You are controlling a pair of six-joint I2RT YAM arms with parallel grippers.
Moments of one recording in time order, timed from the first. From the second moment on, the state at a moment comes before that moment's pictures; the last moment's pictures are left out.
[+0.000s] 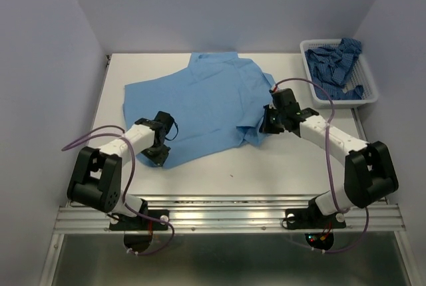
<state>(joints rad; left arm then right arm) -0.35 1.46 0.79 -0.88 -0.30 -1.29 0.40 1.48 0.96 -0.39 -0.10 0.44</state>
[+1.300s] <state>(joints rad) -0.28 1.16 0.77 -0.86 -0.23 -1.26 0.40 1.57 1.81 -0.38 0.32 0.15</state>
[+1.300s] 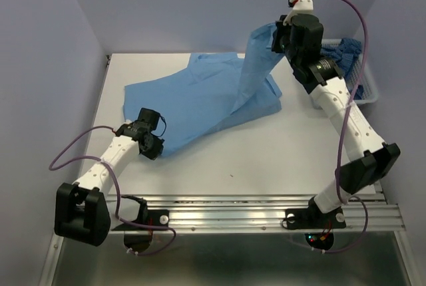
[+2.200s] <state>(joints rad) 0.03 1.53 1.06 -0.69 -0.22 -1.04 0.40 2.17 2.11 -0.08 0.05 0.11</state>
